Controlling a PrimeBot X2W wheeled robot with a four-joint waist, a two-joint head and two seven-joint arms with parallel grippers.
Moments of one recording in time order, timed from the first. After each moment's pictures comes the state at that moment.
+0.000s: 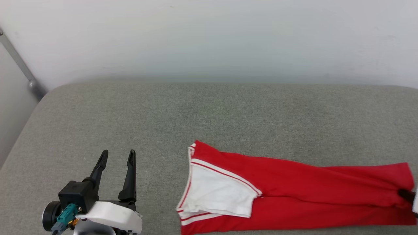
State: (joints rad) left arm -0.05 0.46 -0.41 -0.07 -0.59 0.30 -0.23; right arm -0.17 -0.29 -0.34 0.17 0.44 0.13 1.04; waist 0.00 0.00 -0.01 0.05
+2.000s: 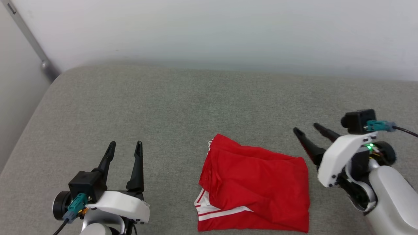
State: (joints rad) left arm -0.12 0.39 -0.42 0.04 -0.57 0.24 -0.26; right arm -0.44 -0.30 0.38 0.38 0.63 0.13 0.27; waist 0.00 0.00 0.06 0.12
